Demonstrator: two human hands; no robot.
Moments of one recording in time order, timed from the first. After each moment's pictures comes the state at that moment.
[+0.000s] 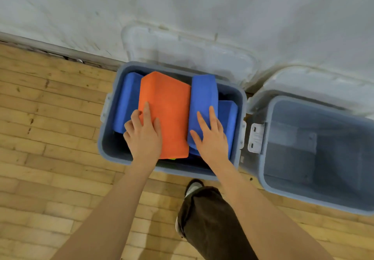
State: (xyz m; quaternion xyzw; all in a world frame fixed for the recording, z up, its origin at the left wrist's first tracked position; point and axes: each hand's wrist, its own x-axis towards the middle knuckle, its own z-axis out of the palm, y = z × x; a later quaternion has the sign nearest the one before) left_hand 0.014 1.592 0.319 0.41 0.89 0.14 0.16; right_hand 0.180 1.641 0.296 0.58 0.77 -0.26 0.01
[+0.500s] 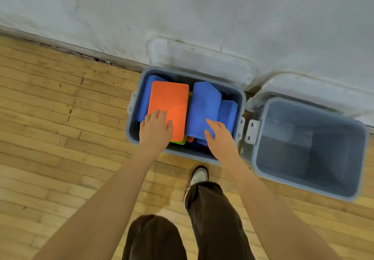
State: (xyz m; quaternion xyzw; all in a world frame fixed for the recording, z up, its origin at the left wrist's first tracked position) left_hand 0.004 1.568 0.447 0.50 0.83 0.02 0.24; right_hand 0.193 1.616 0.428 0.58 0.71 -0.41 0.04
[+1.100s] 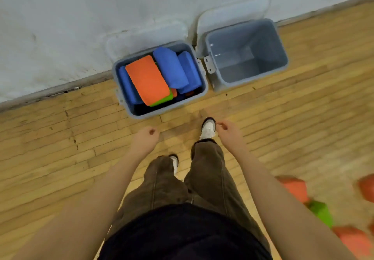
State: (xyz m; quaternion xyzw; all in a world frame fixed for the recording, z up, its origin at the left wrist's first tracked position) left_hand -0.062 1.347 0.607 0.54 0.69 -0.01 0.48; right_hand 0.186 1.291 0.606 0.81 0.35 -0.45 -0.14
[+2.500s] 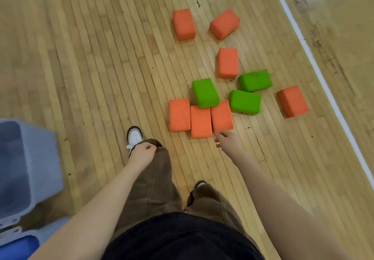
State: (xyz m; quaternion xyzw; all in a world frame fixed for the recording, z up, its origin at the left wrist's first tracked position) left_hand 0.530 0.984 0.577 0.82 0.21 -0.38 0.37; right_hand 0.501 0.722 0.602 0.77 -0.37 -0.25 -0.45
